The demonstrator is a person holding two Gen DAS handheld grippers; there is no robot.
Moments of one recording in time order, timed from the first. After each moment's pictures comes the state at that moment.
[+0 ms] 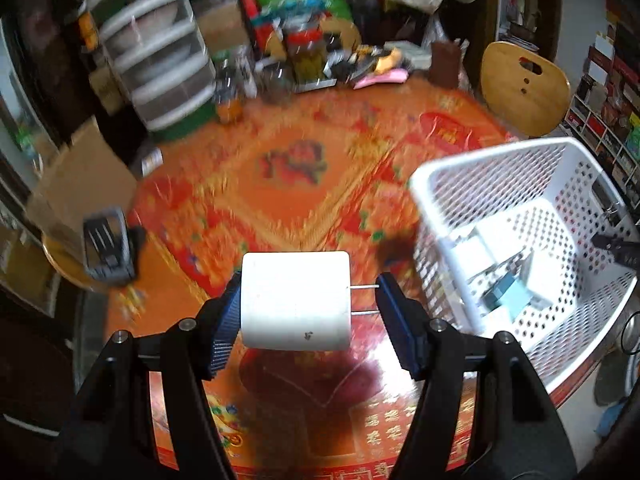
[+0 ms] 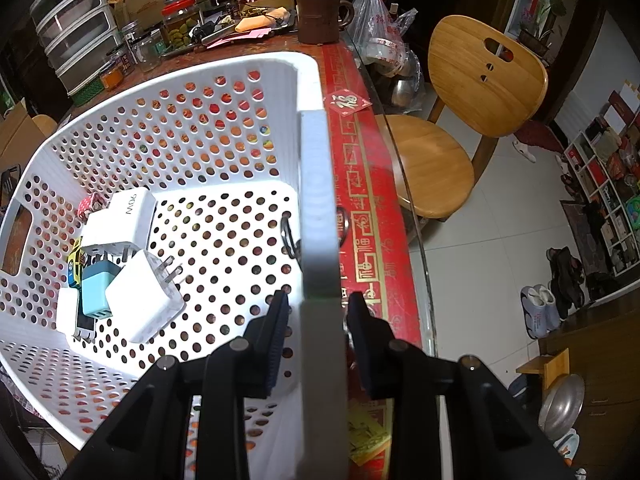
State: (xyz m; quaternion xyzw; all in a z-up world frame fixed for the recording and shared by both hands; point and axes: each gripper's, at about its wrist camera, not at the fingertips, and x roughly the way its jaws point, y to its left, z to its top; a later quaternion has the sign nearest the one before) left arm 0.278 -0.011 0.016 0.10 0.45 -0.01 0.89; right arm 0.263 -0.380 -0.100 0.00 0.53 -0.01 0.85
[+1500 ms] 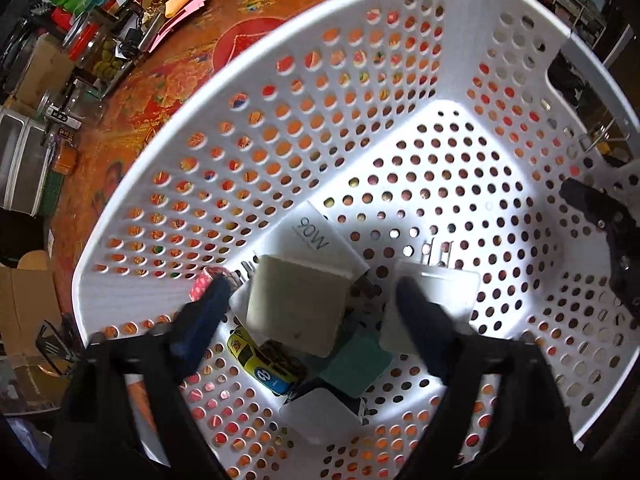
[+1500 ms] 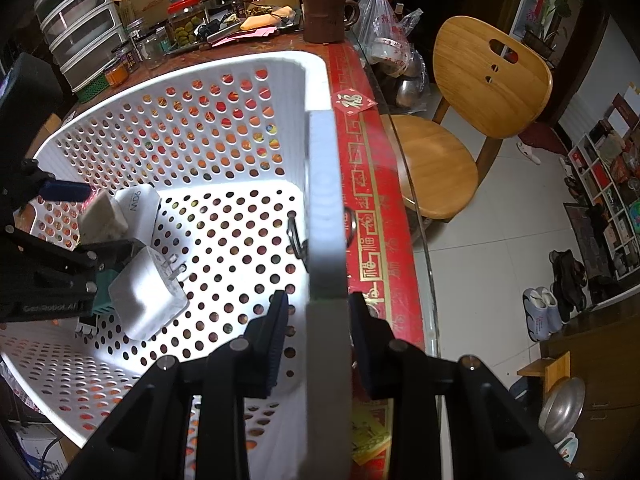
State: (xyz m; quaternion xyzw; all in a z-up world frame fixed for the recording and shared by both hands) left arm 0.369 -0.245 -0.096 0.26 0.60 -0.14 0.74; right arm 0.258 -0.382 -0.101 0.00 0.53 0.00 0.85
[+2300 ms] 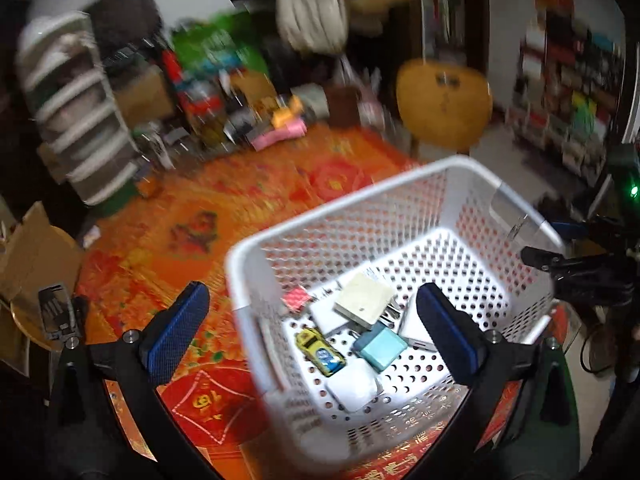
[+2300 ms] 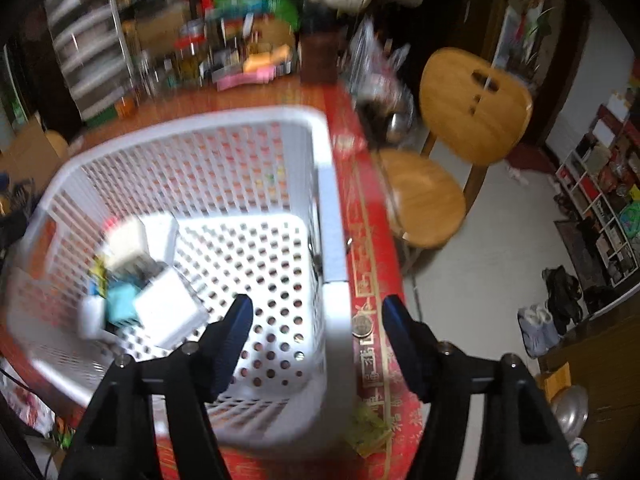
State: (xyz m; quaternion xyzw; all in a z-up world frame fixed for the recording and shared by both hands) left arm 0.250 -0.128 0.032 0.11 0.35 -0.11 0.92; right arm 0.216 -0.374 -0.058 0.01 0.45 -0.01 0.89
